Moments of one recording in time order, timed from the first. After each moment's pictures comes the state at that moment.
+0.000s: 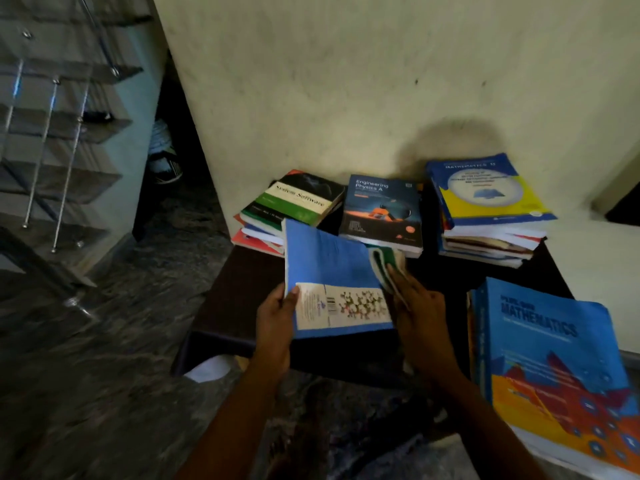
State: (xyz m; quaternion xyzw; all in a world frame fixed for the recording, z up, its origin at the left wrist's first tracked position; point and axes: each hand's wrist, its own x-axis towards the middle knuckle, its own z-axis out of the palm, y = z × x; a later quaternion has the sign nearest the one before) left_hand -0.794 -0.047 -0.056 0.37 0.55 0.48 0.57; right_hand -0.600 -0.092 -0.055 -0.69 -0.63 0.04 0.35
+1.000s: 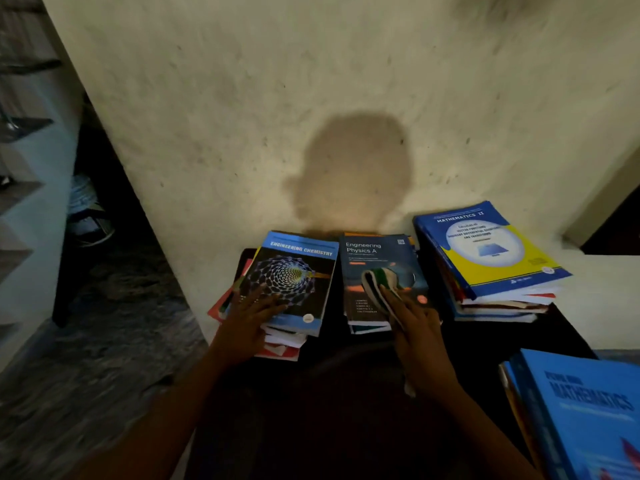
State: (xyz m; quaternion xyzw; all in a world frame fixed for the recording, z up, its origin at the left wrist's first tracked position) left_hand -0.858 0.251 -0.124 0.93 0.26 0.24 0.04; right_hand -0.623 0.047 -0.021 -0.77 -0.55 0.05 0.32
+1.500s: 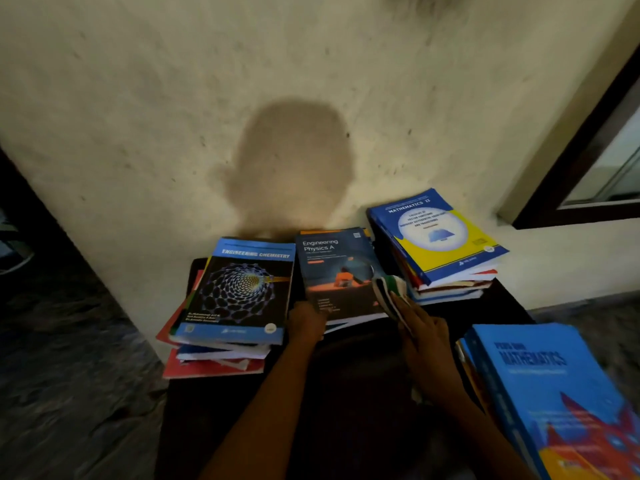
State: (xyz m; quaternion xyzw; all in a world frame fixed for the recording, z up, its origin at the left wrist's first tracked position) left_hand -0.675 0.189 -0.098 0.64 0.58 0.07 0.50; right_hand -0.592 0.007 -0.029 -0.84 -0.44 0.03 0.32
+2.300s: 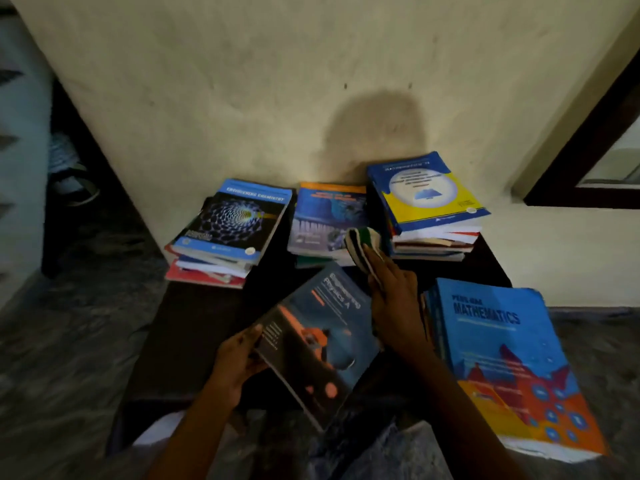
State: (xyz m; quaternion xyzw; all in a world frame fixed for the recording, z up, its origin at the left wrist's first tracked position) left_hand -0.791 0.007 -0.110 0.26 0.56 0.34 0.71; right_hand -0.570 -0.052 -0.037 -0.74 -0.55 0.01 0.39
